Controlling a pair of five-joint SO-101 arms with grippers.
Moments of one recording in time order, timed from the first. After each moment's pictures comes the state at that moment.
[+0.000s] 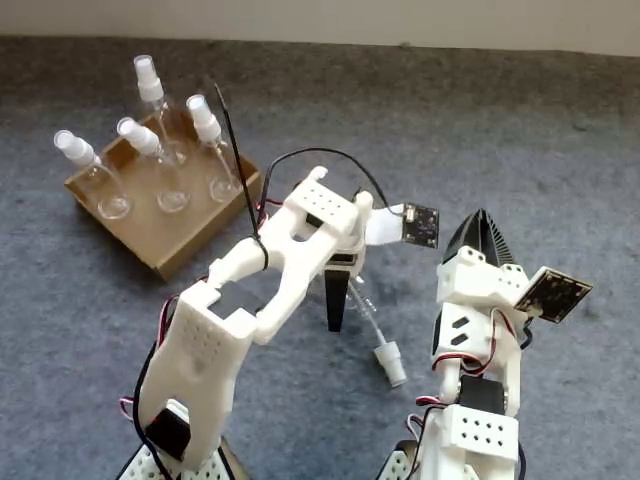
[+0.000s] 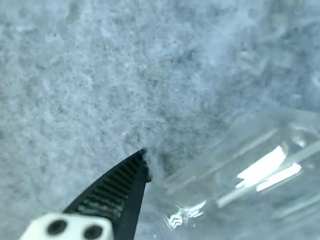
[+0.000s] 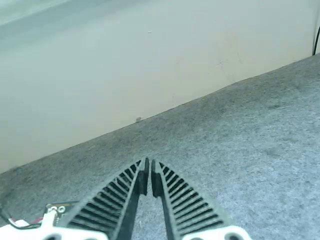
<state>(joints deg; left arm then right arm) 27.4 38.0 -17.4 69.1 -56.6 6.9 -81.7 96.0 -2.7 -16.5</state>
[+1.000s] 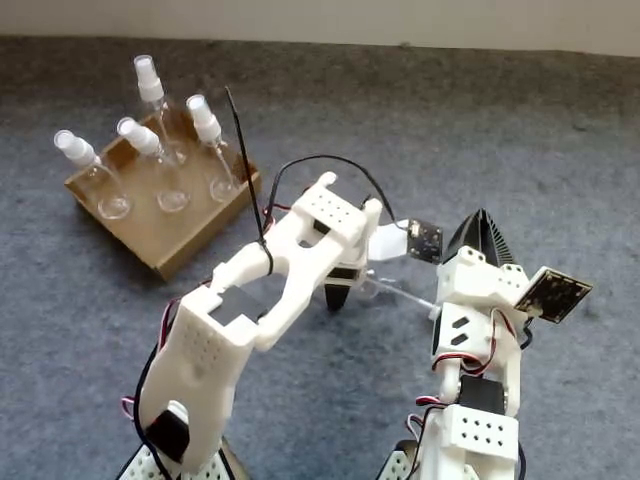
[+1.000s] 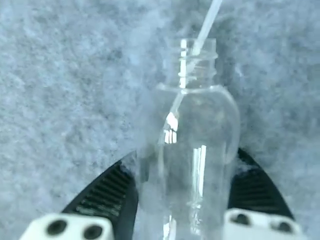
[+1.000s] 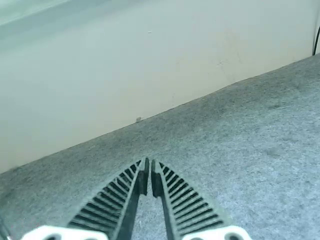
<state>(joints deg) 27.3 37.7 -16.1 78.3 -55.0 6.9 -81.7 96.0 -2.7 -16.5</state>
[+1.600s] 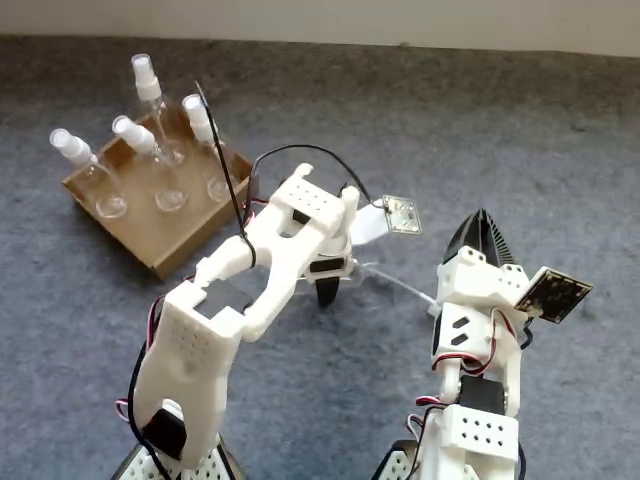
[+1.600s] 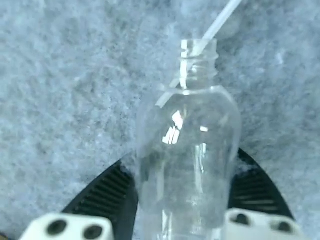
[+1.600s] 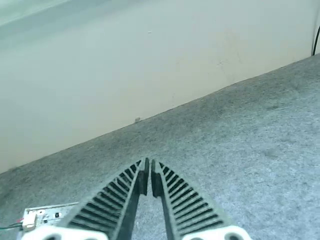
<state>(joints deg) 21.6 37.4 -12.7 79.0 -44.8 6.9 -81.7 96.0 -2.7 -16.5</state>
